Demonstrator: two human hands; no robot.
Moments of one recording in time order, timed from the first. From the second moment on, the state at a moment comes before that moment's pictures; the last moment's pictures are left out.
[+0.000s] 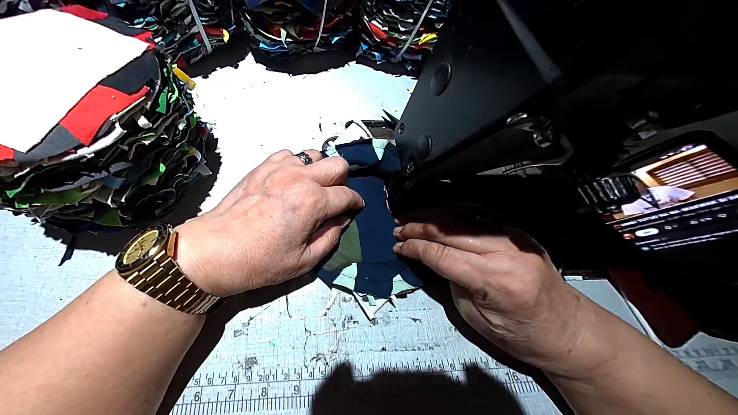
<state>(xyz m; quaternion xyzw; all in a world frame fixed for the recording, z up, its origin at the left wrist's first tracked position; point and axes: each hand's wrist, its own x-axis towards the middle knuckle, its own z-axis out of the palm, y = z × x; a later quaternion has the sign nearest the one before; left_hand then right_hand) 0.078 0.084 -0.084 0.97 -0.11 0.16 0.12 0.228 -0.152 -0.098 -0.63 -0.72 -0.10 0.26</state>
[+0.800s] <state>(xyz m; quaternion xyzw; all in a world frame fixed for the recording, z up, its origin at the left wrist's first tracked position) 0.081 0.094 -0.092 0.97 -0.12 0.15 0.15 0.222 -0.152 -0.100 -0.61 -0.74 -0.10 0.26</state>
